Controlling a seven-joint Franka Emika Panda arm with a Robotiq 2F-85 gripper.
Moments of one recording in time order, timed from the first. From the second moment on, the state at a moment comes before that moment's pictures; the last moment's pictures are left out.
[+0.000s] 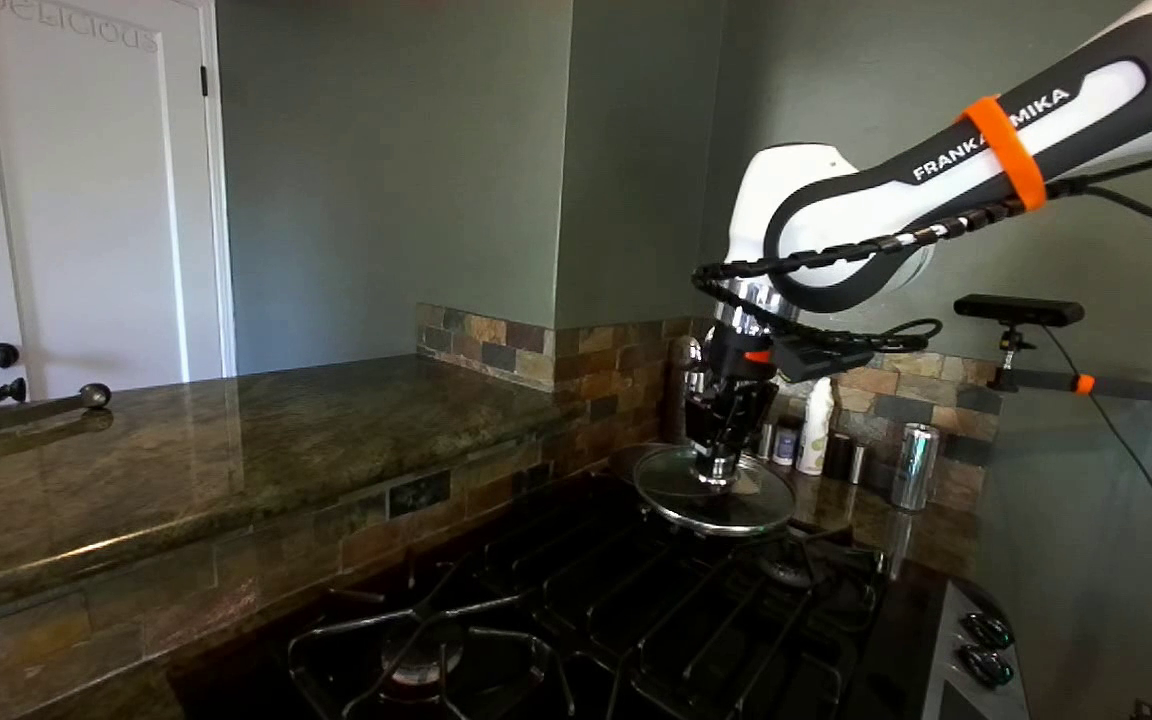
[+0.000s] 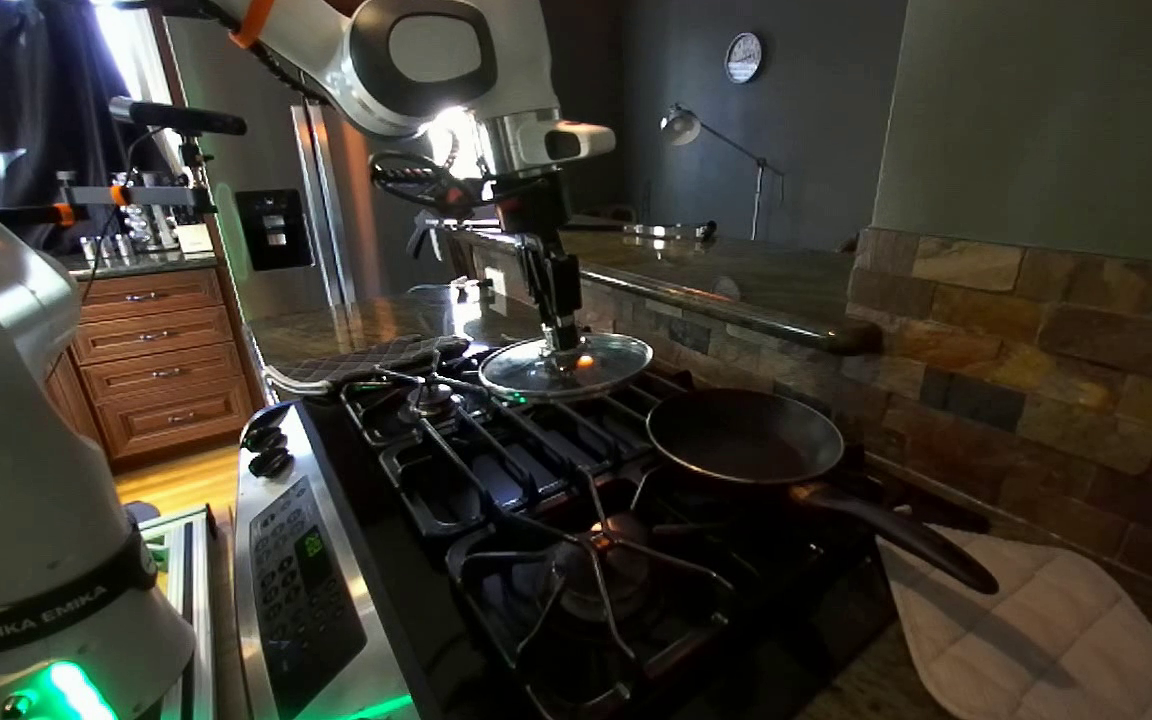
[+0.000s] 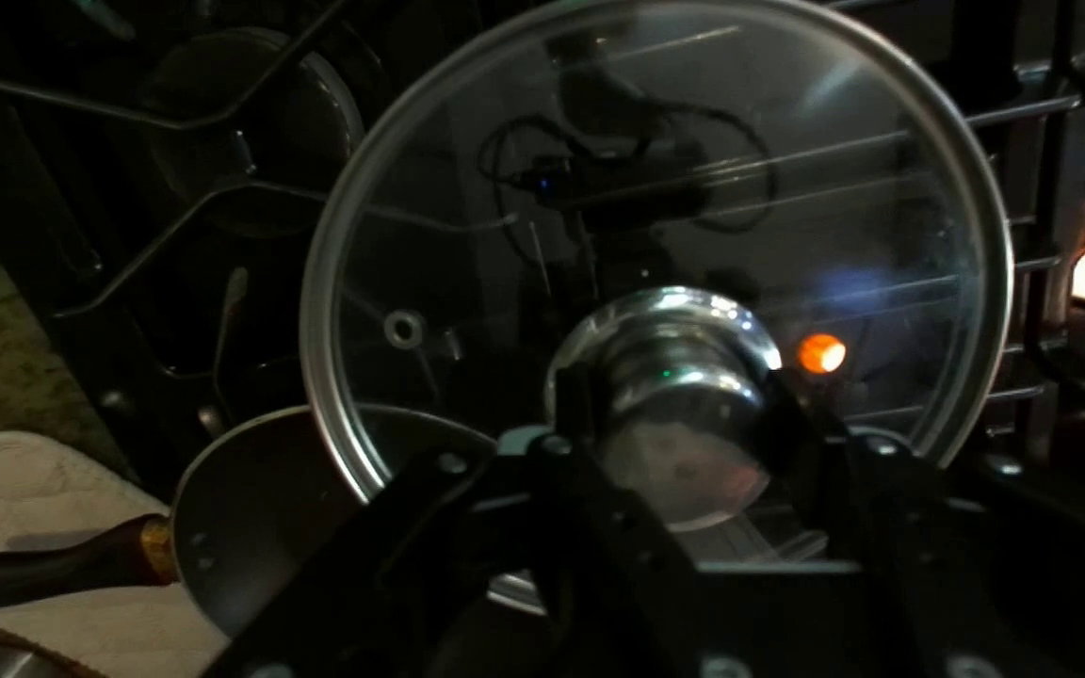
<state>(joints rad) -0.12 -0.38 -0.02 -2.52 -0.11 2.31 0.15</state>
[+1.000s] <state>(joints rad) -0.21 -0.15 -0.12 -2.25 -0.10 2.31 0.27</state>
